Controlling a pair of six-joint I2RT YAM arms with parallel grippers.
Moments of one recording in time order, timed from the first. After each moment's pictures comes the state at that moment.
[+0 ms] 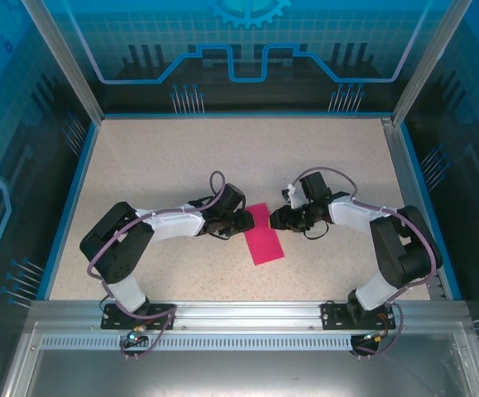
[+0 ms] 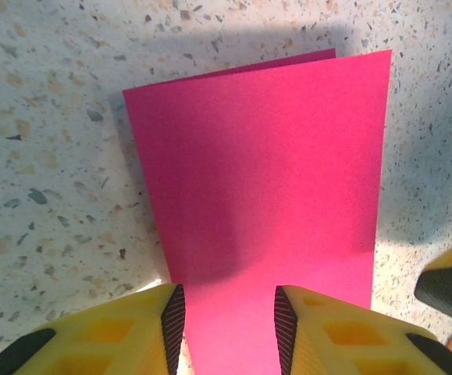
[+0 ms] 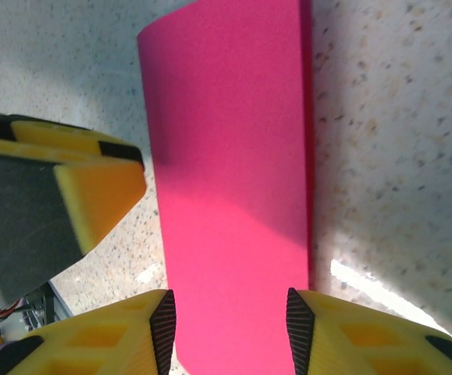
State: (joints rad) left arm -0.70 1.72 0.91 -0.17 0.14 -0.98; right arm 0.36 1.61 0.79 -0.33 -0.65 0.38
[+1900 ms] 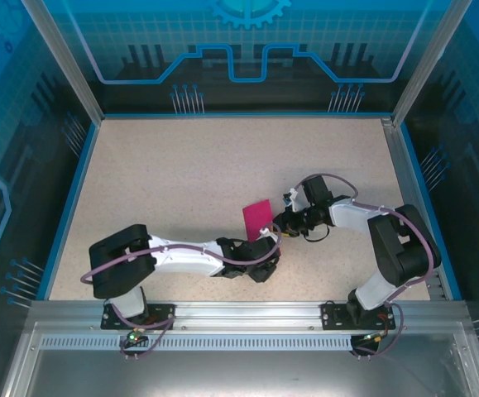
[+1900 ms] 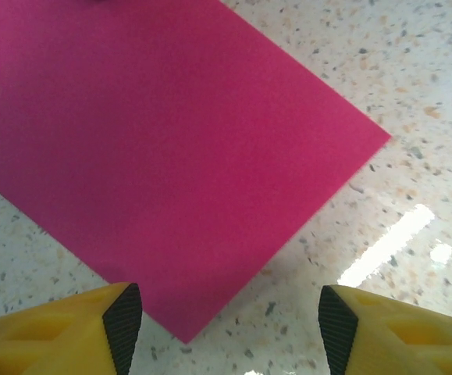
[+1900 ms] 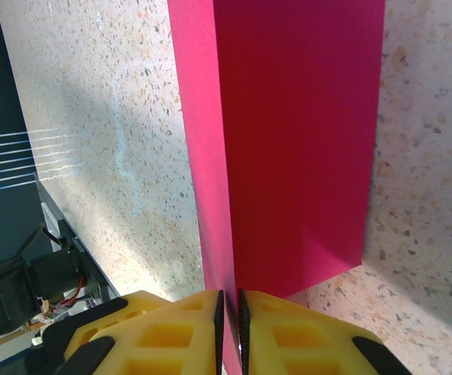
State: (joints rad) left arm -1.17 1.71 0.92 -0.31 -0.25 -0.44; right arm 0.35 1.61 0.75 -0.29 -0.77 0.51
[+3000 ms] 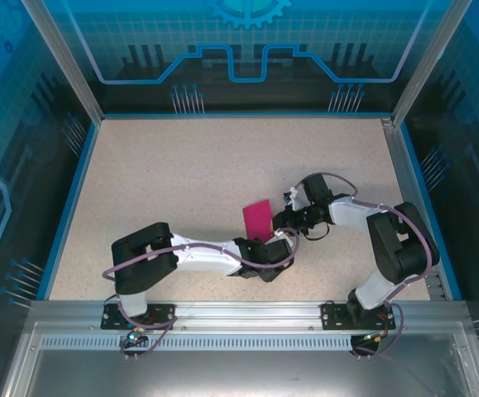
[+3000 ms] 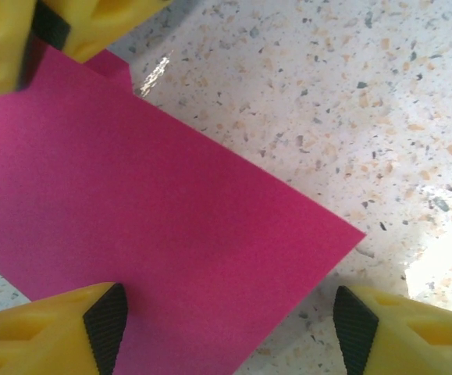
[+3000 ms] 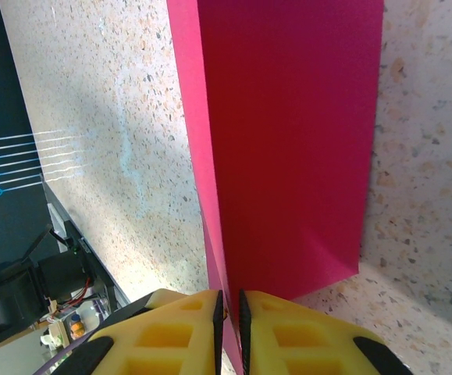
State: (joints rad) left arm -1.20 1.84 1.06 -0.37 -0.35 -0.35; right arm 0.34 1.63 0.77 -0.30 -0.78 0.51
